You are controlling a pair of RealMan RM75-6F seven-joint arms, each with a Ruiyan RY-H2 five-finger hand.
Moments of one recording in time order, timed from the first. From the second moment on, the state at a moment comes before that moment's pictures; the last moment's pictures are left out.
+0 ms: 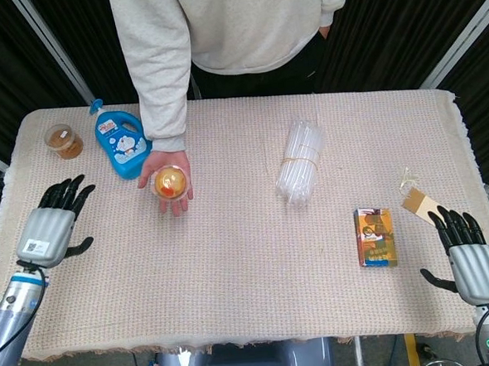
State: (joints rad) left arm -0.41 -1.06 -0.21 -1.90 1.20 1.16 0.50; right arm 0.09 -1.14 0.05 -1.61 -1.52 1.47 -0.09
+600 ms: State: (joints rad) left arm -0.89 -1.35 -0.32 -1.84 0.53 1.16 1.06; right arm 0.09 -1.12 0.05 -1.61 -1.52 1.45 -0.04
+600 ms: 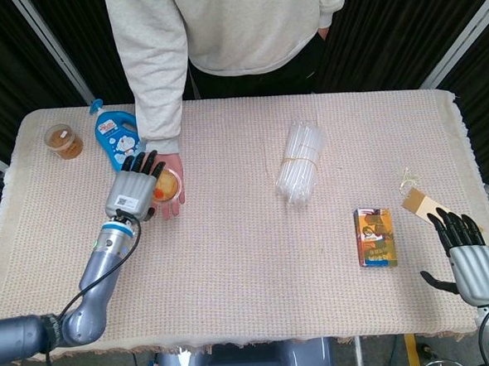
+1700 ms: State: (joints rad) left arm -0.77 -1.23 -0.17 -1.99 0.95 1.36 0.79; right arm 0.08 -1.11 0.05 -1.62 -1.50 1.45 -0.04
